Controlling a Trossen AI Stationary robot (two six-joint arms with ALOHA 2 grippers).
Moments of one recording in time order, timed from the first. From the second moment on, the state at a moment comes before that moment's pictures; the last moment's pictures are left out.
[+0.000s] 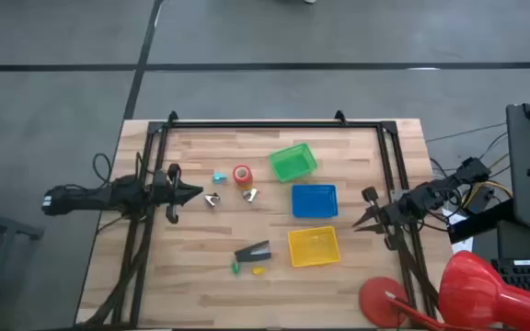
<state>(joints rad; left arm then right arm) -0.02 0.02 0.01 0.06 -0.14 -0.21 0.50 0.02 0.06 -0.12 0.13 -0.11</state>
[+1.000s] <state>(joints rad) -0.02 0.02 0.01 0.06 -0.14 -0.21 0.50 0.02 0.06 -0.10 0.32 0.00</state>
